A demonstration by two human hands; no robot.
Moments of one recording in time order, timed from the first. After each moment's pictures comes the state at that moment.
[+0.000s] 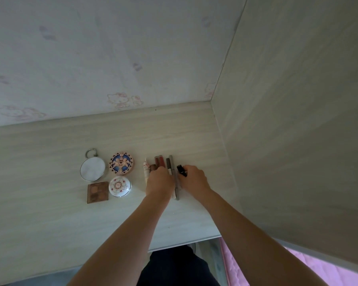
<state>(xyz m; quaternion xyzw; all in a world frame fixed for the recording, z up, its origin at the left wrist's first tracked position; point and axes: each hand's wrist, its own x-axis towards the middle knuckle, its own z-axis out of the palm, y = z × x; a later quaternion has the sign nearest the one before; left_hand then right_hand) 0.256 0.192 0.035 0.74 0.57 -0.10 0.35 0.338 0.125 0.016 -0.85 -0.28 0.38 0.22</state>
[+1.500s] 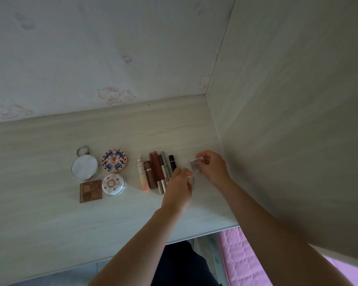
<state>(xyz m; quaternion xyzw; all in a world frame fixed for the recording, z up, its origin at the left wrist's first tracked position) 0.265 0.137 0.022 0.82 0.39 0.02 0.41 0.396 0.094 0.016 -0.84 -0.18 0.34 0.38</state>
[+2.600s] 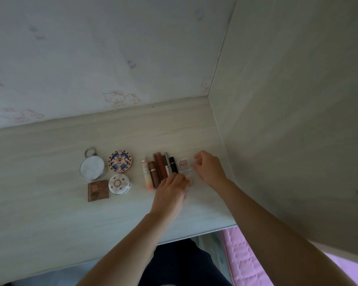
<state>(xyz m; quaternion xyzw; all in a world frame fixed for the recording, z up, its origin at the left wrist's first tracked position) 0.223 0.148 0.030 0.96 0.22 0.01 0.19 0.386 0.106 0.020 -0.88 -0.28 0.31 0.23</state>
